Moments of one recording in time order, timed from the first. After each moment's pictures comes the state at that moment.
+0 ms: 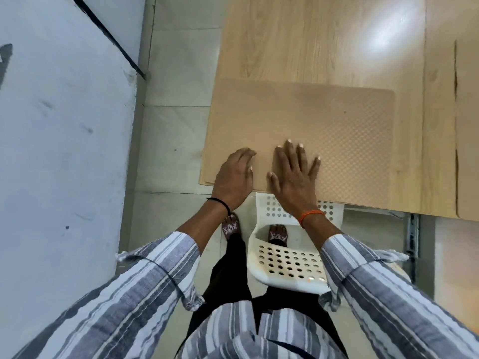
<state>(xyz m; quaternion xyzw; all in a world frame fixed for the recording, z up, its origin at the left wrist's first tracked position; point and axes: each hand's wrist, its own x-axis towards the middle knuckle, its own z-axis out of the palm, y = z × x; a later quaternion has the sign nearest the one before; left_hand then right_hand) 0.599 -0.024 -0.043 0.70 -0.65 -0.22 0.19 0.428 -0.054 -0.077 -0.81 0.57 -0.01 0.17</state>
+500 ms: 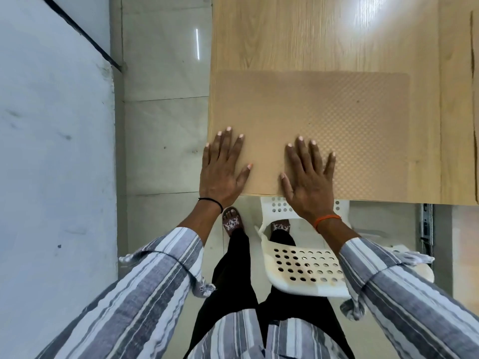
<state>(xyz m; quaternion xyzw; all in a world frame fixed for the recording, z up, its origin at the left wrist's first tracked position) 0.663 -0.039 -0.087 0.71 -0.69 -0.13 0.03 0.435 -0.049 -0.083 -0.80 0.59 0.01 0.08</state>
